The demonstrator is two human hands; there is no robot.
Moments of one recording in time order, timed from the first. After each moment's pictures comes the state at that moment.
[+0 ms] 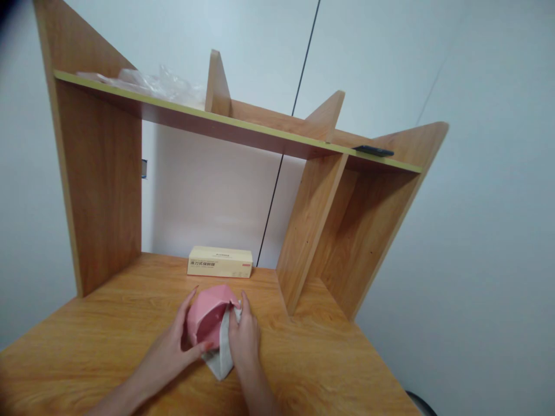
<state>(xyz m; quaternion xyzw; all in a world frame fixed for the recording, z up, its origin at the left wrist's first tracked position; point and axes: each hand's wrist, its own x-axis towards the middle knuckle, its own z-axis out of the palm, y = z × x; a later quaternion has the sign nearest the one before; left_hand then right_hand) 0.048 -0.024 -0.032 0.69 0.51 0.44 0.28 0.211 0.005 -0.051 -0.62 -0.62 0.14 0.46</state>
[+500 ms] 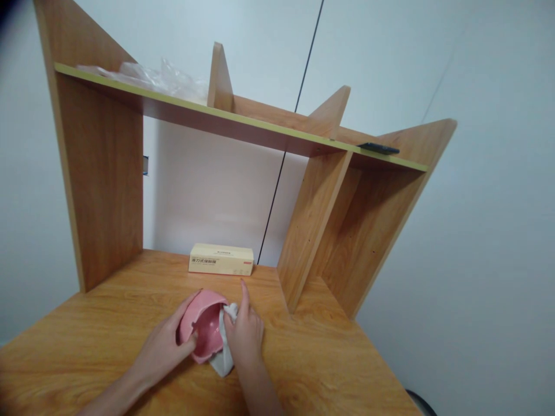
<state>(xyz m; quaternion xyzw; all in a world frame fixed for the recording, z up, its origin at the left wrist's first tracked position) 0.040 -0.025 -0.022 0.69 0.56 0.39 0.23 0.209 -0.003 -0.037 -0.66 -0.66 0.00 0.36</state>
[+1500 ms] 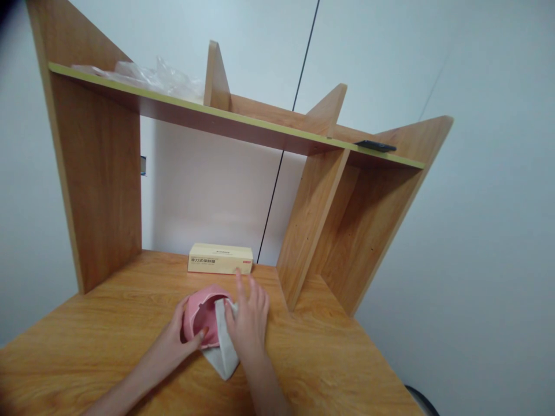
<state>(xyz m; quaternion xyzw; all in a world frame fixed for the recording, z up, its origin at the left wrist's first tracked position) 0.048 -0.011 -0.049 0.66 0.48 0.48 0.32 0.217 0.000 -0.022 -0.59 -0.70 -0.13 0.38</state>
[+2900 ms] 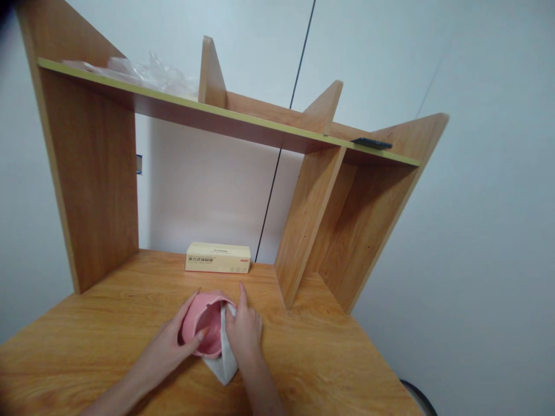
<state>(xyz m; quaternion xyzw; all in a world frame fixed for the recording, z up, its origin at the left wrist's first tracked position) 0.047 -0.022 -0.033 0.68 0.52 0.43 0.30 0.212 -0.005 -0.028 -0.70 -0.65 0.06 0.31</state>
